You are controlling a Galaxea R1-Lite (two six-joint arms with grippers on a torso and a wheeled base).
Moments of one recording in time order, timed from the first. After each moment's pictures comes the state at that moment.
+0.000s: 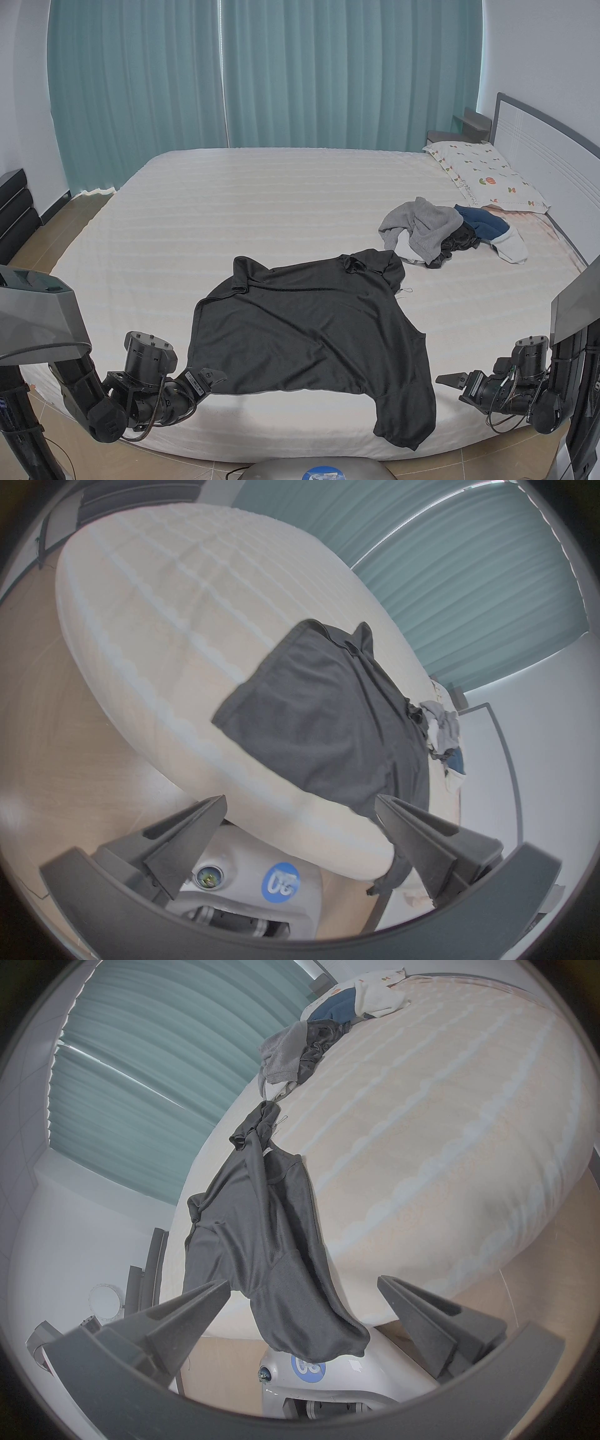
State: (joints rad) left arm -0.39 2.05 -0.28 -0.96 0.02 -1.03; right arm 0.12 2.26 -0.02 -1.55 0.29 0.74
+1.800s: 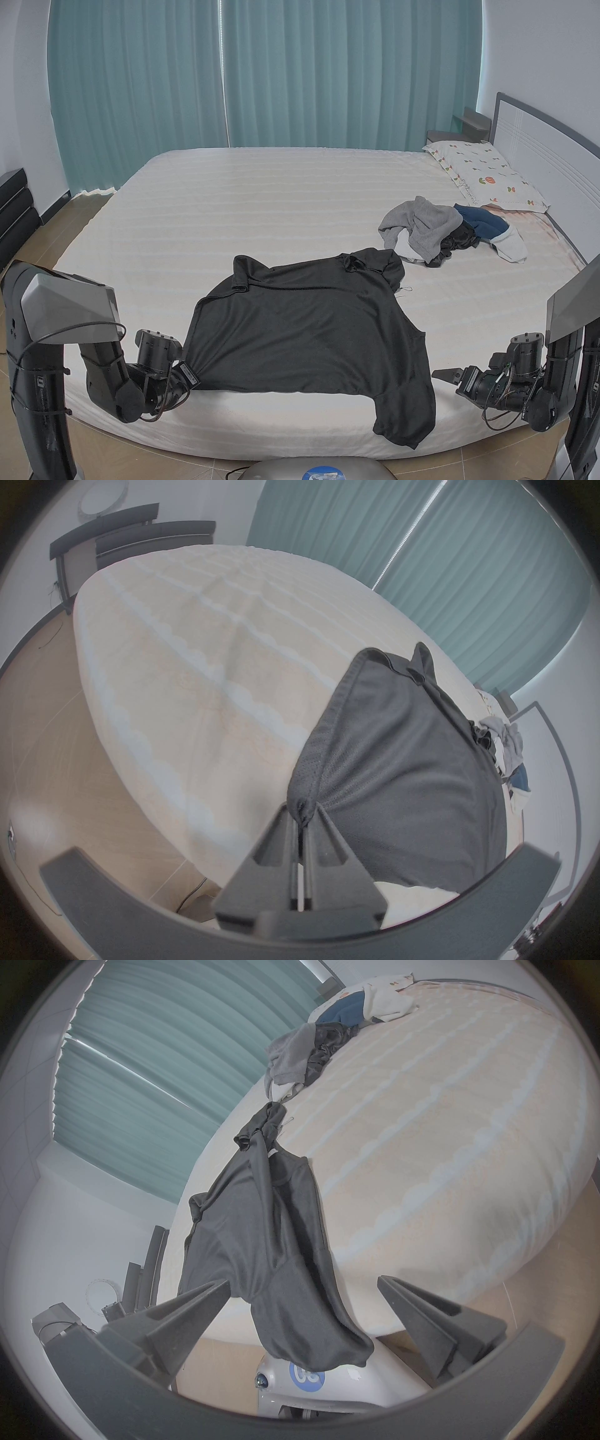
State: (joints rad) left arm -0.24 2.28 -0.43 -0.99 0.16 -0.87; right arm 0.15 2.26 -0.08 -1.55 0.25 0.72
